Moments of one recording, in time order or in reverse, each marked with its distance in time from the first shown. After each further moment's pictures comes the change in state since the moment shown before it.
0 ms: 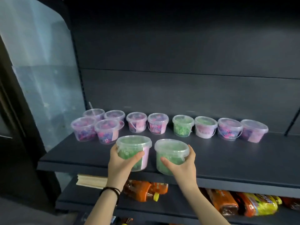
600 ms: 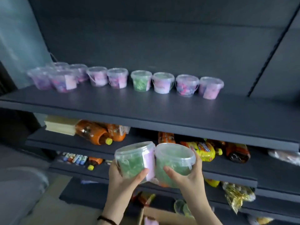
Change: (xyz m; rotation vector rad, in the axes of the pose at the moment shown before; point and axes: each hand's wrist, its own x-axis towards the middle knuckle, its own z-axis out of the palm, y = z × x) left_hand -0.286 -0.079 0.202 -0.141 -0.013 -0.243; right_hand -0.098 0.116 -0.304 0.022 -0.105 0.110
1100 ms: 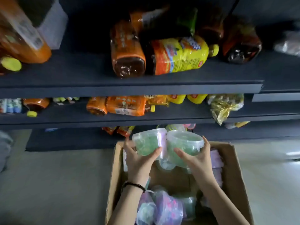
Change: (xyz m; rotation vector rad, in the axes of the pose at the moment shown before) left_hand -0.021 -0.288 0.078 0.343 -0.028 -0.449; right_hand -0.050 0.283 -0.102 -0.117 0.268 0.504
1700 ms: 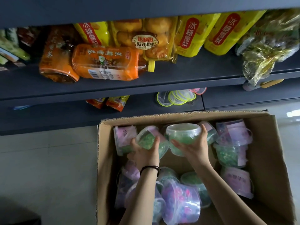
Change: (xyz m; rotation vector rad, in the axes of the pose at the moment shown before) left_hand 0.082 -0.152 0.048 0.460 0.098 -0.455; right_hand 0.064 0.147 0.045 -0.369 0.028 0.126
